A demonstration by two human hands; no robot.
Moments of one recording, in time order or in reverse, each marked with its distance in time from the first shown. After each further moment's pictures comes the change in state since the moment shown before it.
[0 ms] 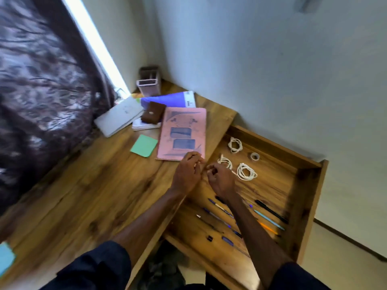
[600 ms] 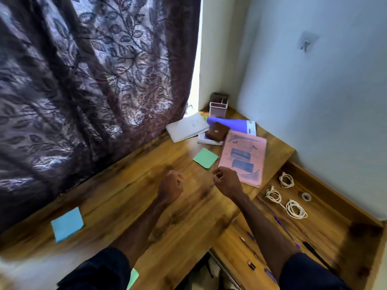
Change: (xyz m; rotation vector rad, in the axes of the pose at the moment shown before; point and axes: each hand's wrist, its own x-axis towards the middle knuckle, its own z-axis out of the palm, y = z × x) left_hand -0.096 -0.168 -0.197 0.132 0.099 -0.520; right_hand -0.005 -0.176 0.107 -0.137 -0.244 -0.305
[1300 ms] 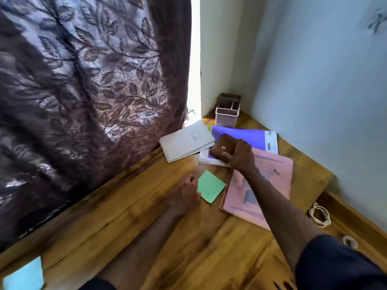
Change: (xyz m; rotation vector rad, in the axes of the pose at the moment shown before) left_hand 0.151 0.042 0.073 0.362 -0.218 0.044; right_hand 0.272 0.071 -0.001 -0.196 0.074 0.107
